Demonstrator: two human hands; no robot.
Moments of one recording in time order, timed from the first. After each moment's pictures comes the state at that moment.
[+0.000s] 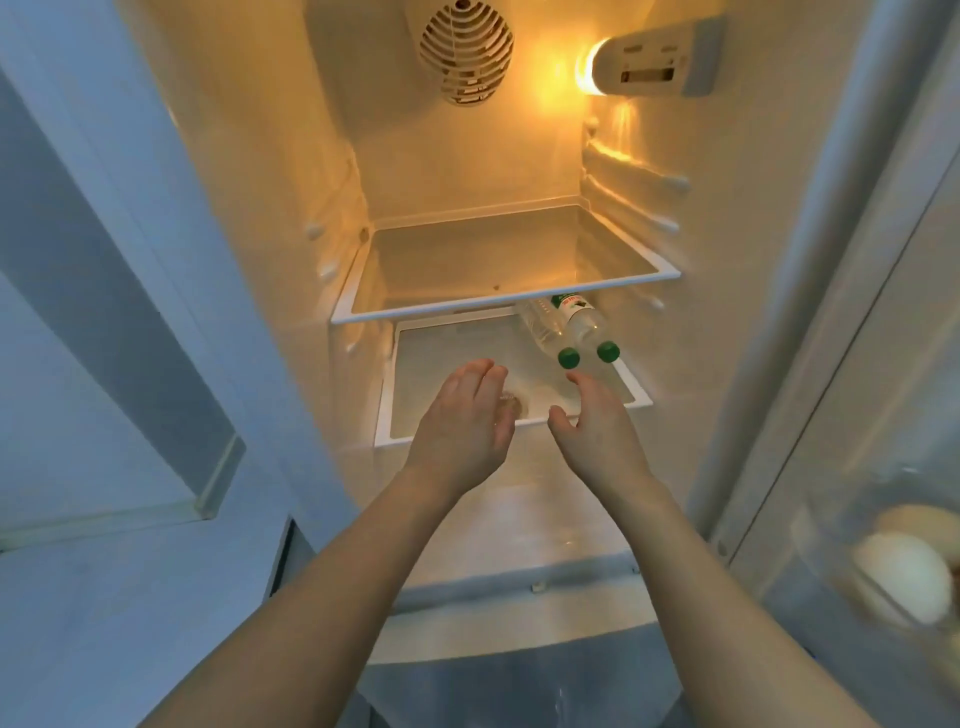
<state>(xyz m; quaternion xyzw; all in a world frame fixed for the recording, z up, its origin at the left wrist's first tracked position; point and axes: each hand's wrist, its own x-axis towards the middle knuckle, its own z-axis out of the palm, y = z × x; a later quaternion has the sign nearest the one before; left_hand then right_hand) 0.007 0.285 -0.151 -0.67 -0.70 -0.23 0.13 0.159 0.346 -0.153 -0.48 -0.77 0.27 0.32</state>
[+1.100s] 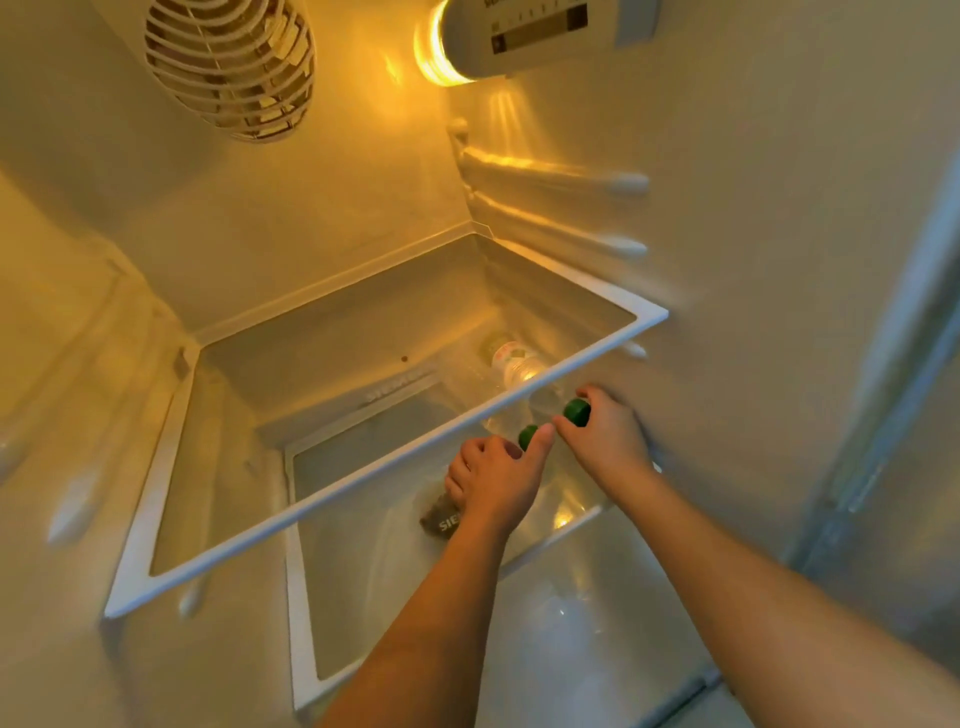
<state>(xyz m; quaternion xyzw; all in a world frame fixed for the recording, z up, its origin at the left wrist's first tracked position) 0.004 0.505 -0.213 -0.52 -0.80 -0.16 -0.23 0.131 0.548 -0.215 -0.65 -0.61 0.30 0.35</state>
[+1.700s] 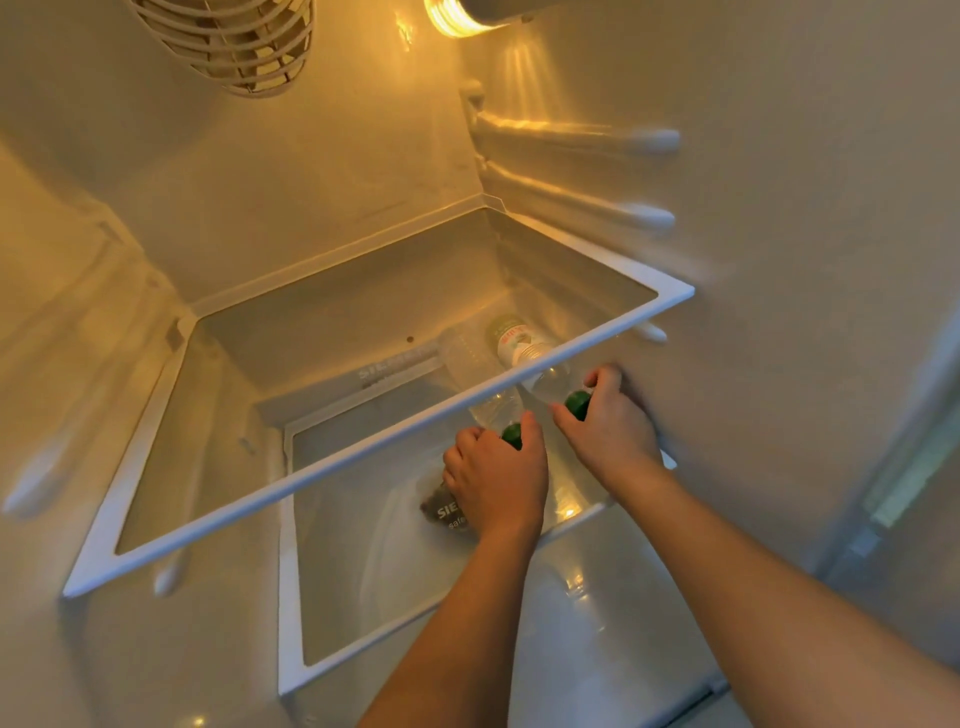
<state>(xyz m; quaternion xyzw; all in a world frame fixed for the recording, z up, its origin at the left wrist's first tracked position) 0.016 0.505 -0.234 -0.45 -0.84 -0.30 -0.09 0.123 0.549 -0.221 -0.64 -0.65 0.22 0.33</state>
